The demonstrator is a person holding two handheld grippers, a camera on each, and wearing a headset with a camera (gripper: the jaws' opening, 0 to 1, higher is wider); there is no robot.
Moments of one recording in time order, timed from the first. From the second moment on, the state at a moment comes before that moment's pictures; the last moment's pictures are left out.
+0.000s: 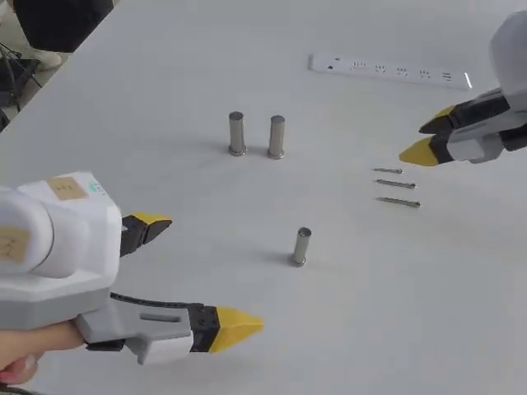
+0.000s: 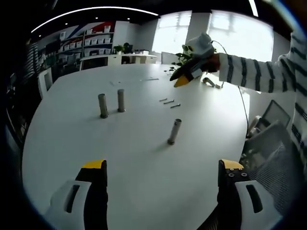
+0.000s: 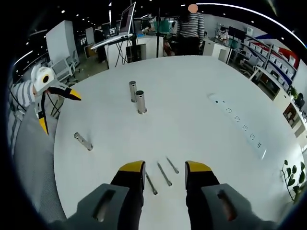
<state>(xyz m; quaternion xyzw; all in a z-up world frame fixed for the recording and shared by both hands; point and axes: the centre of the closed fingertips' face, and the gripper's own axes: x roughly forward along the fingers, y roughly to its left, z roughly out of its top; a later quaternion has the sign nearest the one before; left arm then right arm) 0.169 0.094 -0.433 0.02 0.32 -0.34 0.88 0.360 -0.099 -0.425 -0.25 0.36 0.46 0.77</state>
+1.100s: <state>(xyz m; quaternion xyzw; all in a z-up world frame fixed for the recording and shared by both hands) 0.184 0.094 -0.417 0.00 0.30 -0.33 0.90 0.381 -0.114 -0.500 -0.44 0.40 0.51 0.62</state>
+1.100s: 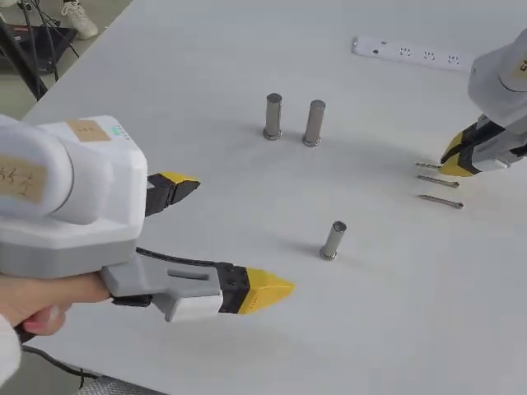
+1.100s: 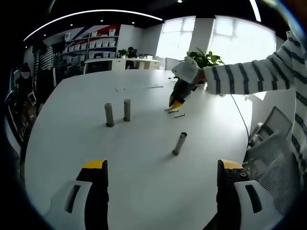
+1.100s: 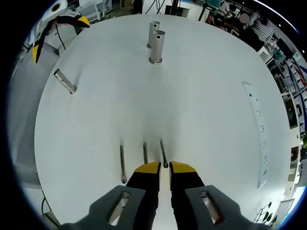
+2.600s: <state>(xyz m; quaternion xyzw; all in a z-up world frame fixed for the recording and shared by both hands) 0.186 0.082 -0.400 -0.01 0.27 -0.33 0.91 0.373 -0.104 -0.485 -0.47 0.41 0.51 0.60</state>
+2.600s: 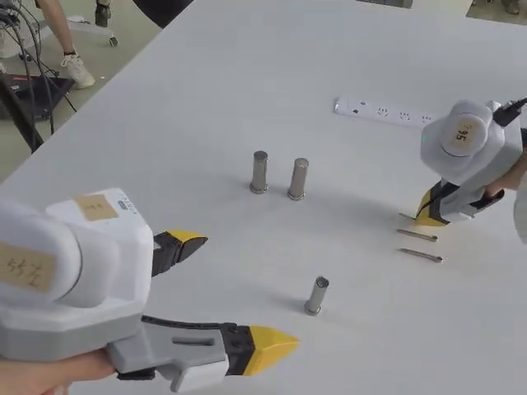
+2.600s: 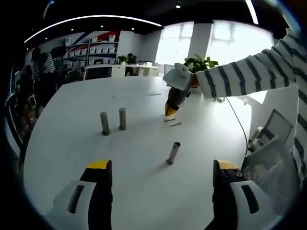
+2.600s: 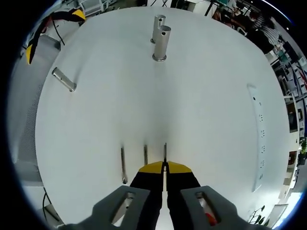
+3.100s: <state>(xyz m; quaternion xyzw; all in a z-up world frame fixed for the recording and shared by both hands) 0.183 0.085 -0.385 -0.01 0.25 -0.32 0.91 0.361 -0.090 -0.423 -0.47 0.33 0.51 0.64</state>
